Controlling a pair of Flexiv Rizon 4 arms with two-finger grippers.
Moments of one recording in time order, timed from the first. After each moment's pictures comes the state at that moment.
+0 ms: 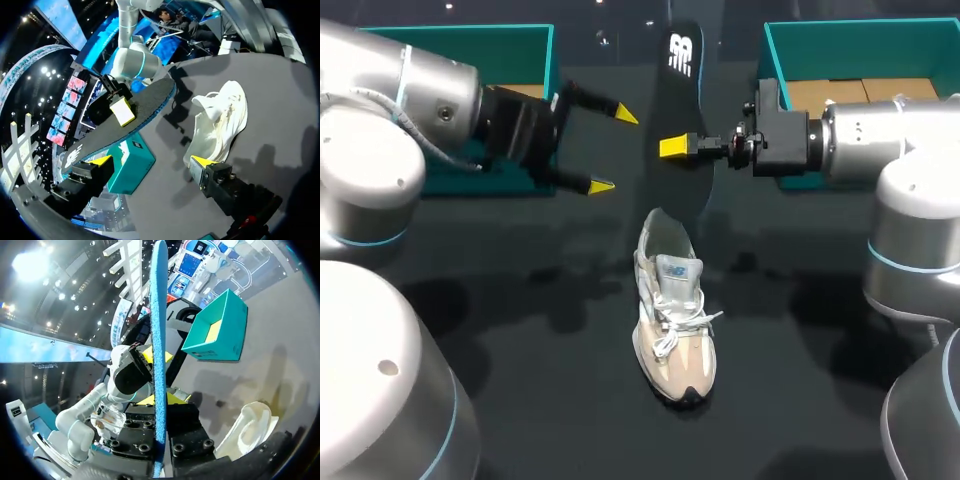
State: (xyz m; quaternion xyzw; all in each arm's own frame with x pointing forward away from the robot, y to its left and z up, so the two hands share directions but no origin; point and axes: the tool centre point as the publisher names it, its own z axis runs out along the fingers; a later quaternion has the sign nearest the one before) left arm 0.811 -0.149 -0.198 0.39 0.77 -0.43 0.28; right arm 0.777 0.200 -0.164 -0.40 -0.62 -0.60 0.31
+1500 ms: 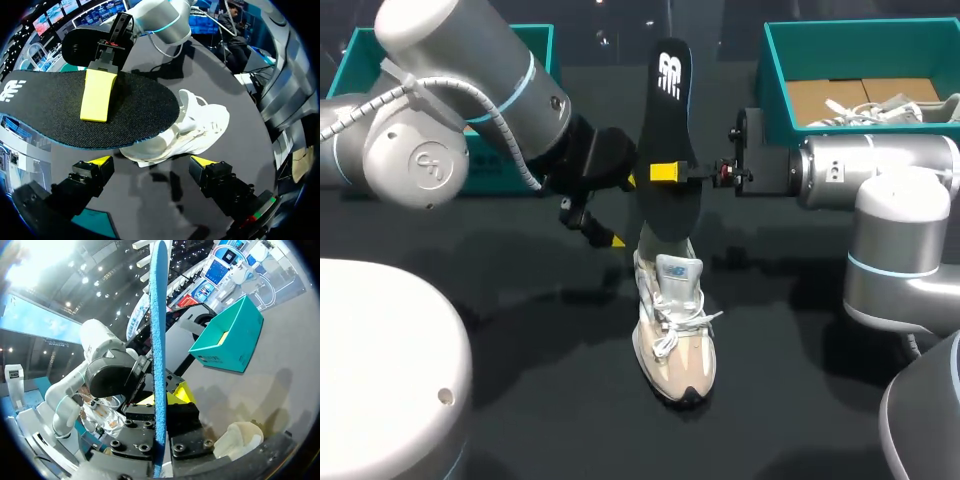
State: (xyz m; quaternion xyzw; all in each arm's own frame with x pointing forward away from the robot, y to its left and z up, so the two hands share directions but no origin) left arm 0.758 -0.145 -0.268 0.11 0.96 -0.24 0.06; right arm 0.782 0.210 -0.210 -0.31 -0.63 -0.65 0.28
